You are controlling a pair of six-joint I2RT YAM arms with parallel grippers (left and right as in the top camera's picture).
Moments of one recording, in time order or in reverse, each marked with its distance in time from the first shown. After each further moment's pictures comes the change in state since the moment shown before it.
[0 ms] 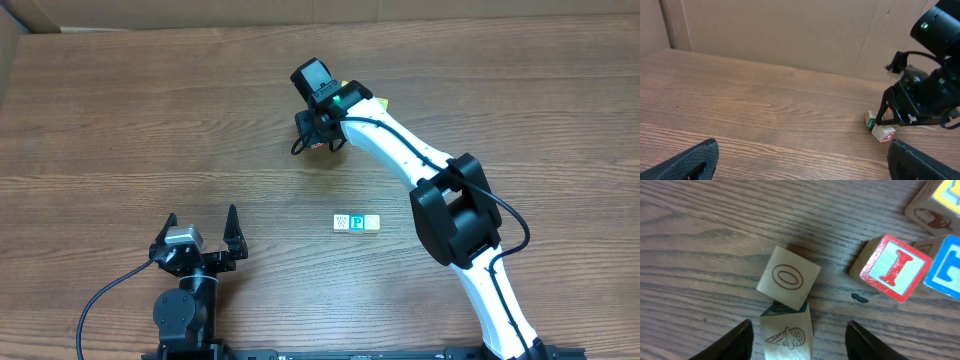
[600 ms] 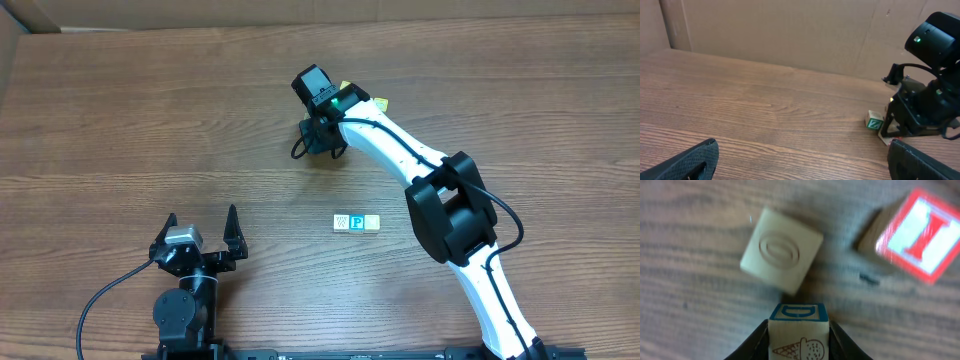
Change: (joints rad) left arm 0.000 0.000 0.000 0.000 0.000 0.000; right arm 0.002 0.023 0.001 -0.061 -0.031 -0.003
